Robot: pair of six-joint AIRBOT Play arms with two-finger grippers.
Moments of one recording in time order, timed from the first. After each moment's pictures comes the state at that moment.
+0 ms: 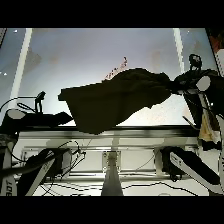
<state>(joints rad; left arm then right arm) 0.32 -0.82 0.37 0.90 -1.19 -1.07 -0.06 -1.04 0.90 -1.48 1.01 1.65</state>
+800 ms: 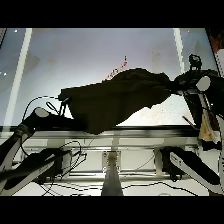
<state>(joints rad) -0.04 -1.04 0.32 0.78 -1.05 -0.87 -0.06 -1.04 0.89 -1.46 1.00 1.65</state>
